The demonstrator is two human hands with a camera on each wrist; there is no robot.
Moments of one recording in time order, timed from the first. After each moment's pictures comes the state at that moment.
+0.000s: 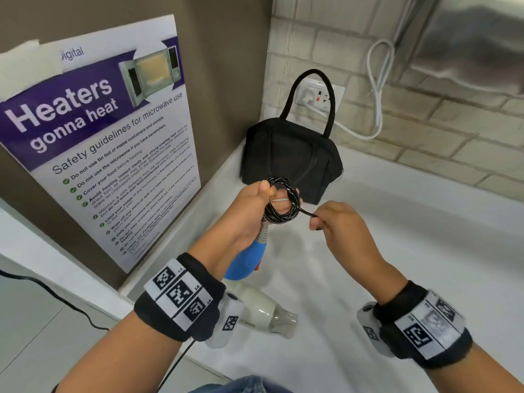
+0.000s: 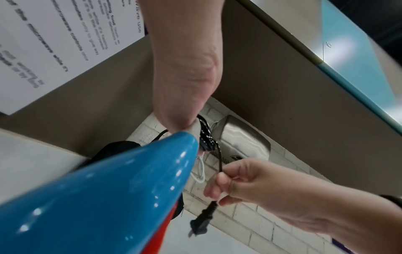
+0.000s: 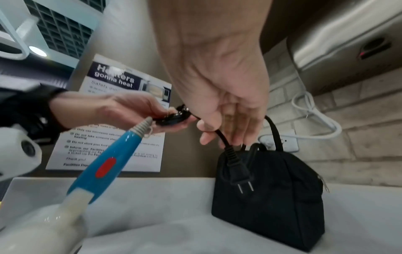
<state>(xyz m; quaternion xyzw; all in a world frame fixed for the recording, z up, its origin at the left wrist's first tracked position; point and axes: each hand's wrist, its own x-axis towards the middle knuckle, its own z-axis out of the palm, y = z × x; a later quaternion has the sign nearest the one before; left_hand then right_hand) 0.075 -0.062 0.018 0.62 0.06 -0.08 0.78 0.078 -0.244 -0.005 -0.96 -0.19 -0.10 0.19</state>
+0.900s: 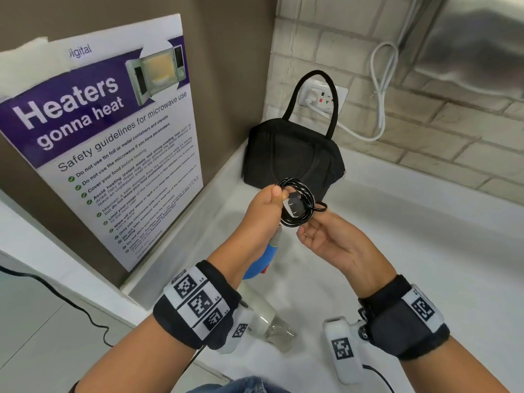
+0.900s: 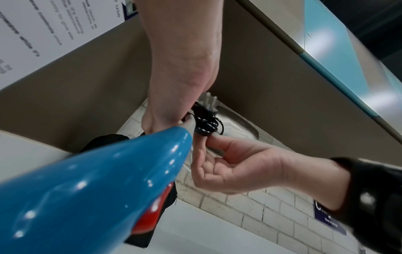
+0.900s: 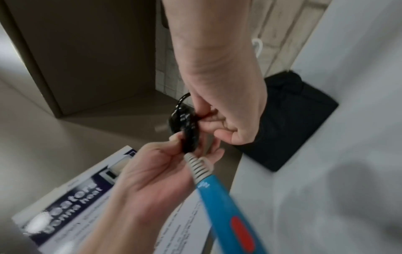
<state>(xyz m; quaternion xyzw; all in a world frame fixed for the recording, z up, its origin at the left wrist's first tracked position) 0.071 -0.082 0.012 0.69 0.09 -0.03 0.72 0.078 -0.211 0.012 -0.49 0.16 0.22 0.83</state>
